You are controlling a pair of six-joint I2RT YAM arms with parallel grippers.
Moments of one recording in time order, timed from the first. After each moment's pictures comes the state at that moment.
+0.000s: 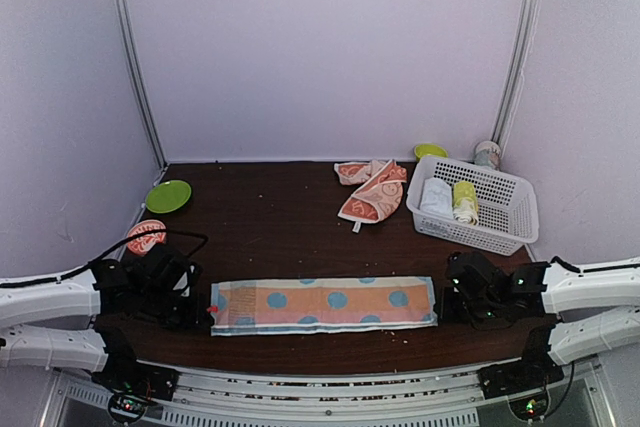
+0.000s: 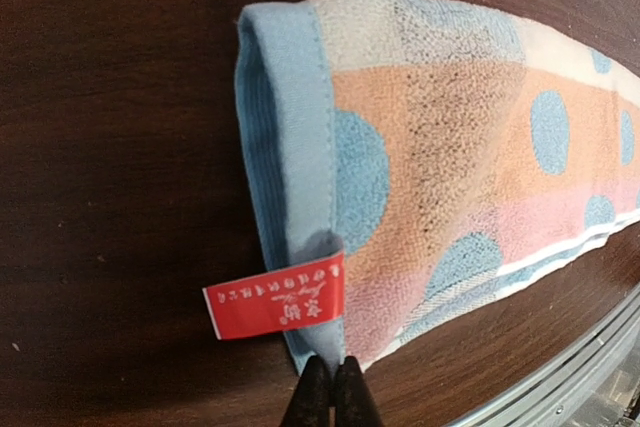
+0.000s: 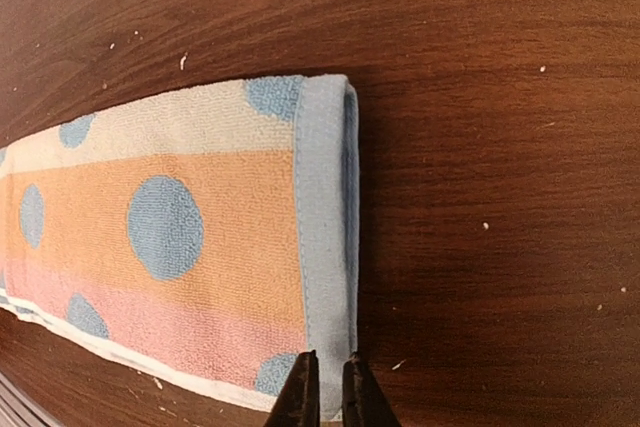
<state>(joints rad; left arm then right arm) -0.75 0.91 0.39 -0.55 0.11 -0.82 0.91 1.04 0.40 -0.39 0.23 0.96</state>
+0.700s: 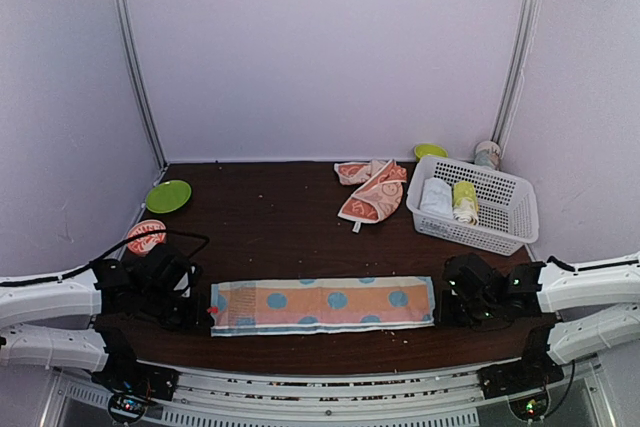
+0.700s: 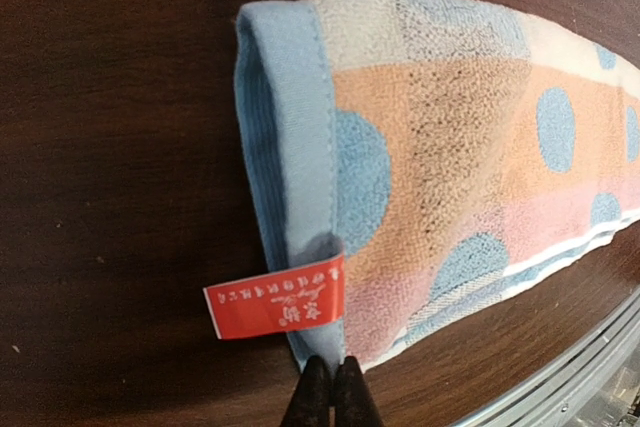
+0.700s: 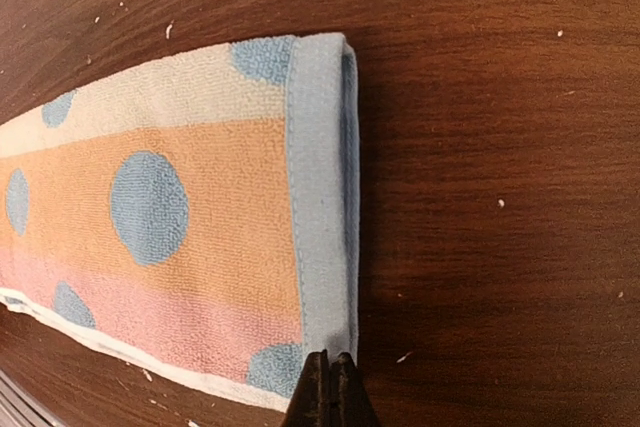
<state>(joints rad) -0.75 0.92 0.39 -0.55 0.11 -0.80 0.91 1.07 0.40 -0.39 0.19 0.97</state>
